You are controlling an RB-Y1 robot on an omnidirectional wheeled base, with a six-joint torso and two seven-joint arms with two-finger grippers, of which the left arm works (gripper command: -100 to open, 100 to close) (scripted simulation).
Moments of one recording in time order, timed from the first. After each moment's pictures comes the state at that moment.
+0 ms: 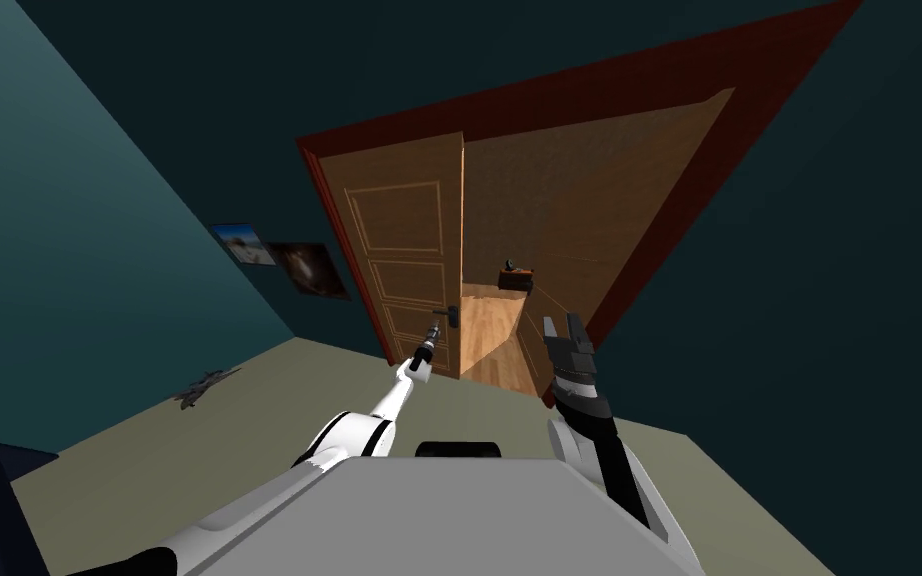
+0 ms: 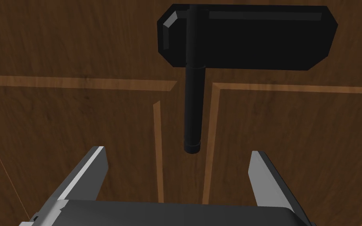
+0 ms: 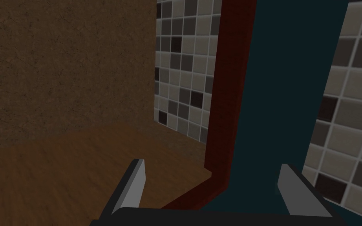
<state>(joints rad) -0.51 0.03 0.05 -0.63 -0.13 -0.49 0.16</state>
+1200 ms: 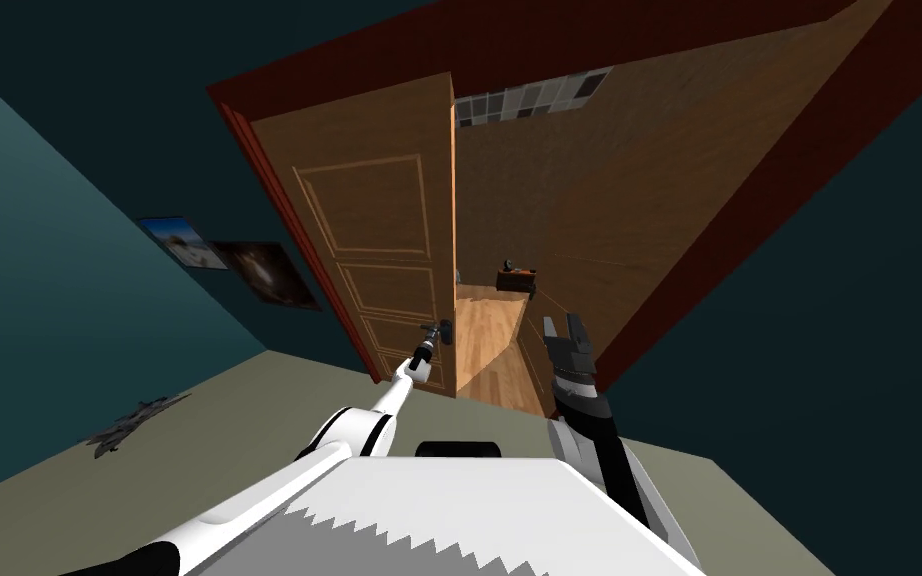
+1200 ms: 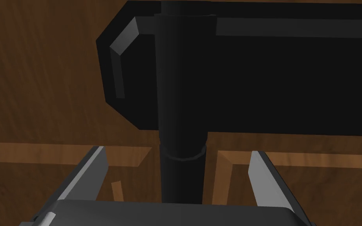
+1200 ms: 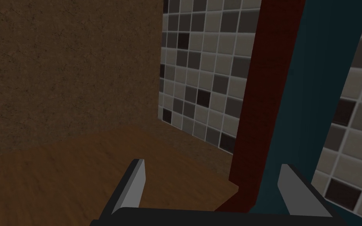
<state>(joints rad) -0.53 0.03 0.07 -0.58 -0.12 -0.50 0.15</state>
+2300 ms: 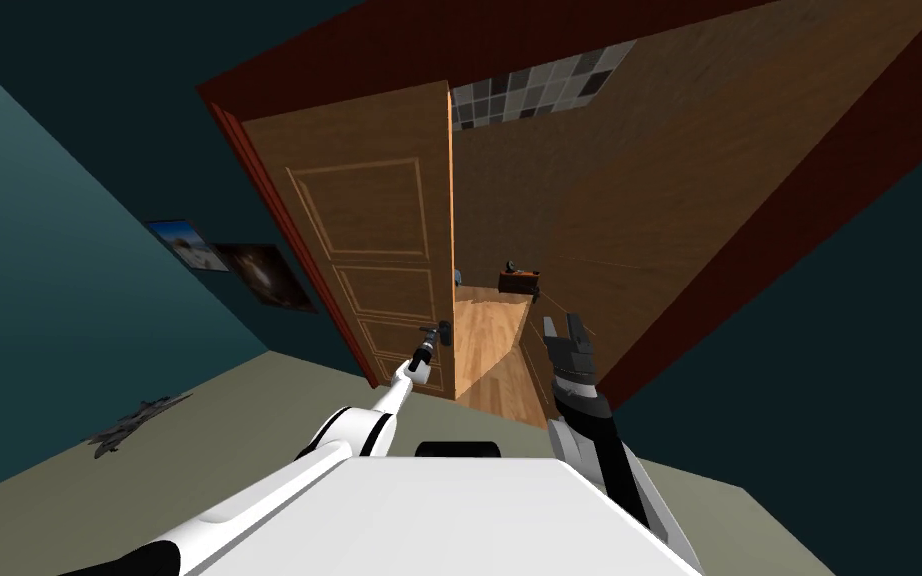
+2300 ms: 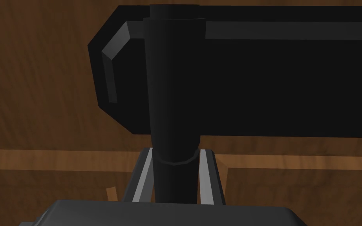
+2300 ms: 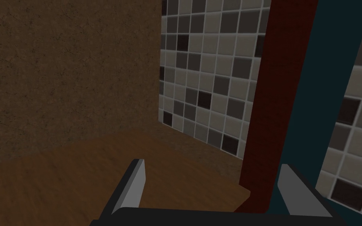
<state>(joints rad) -0.54 0.03 0.08 -0.54 -0.13 -0.51 0.14</state>
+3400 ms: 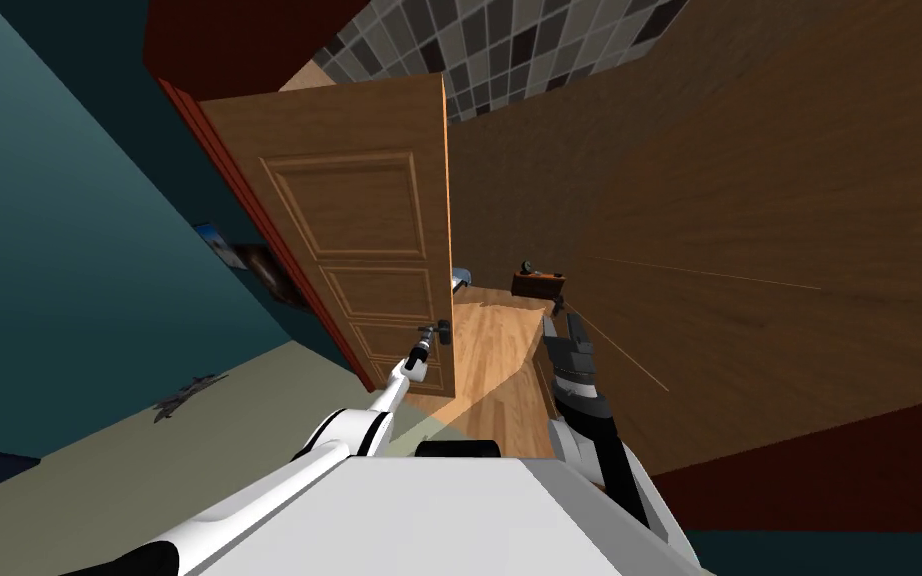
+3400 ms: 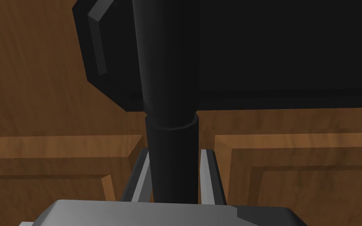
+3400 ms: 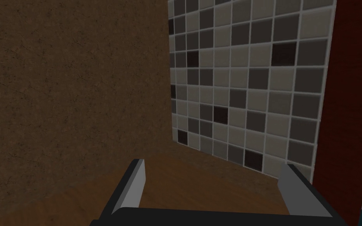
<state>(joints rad) -0.53 0.05 0.13 -0.57 -0.15 -0.49 0.12</state>
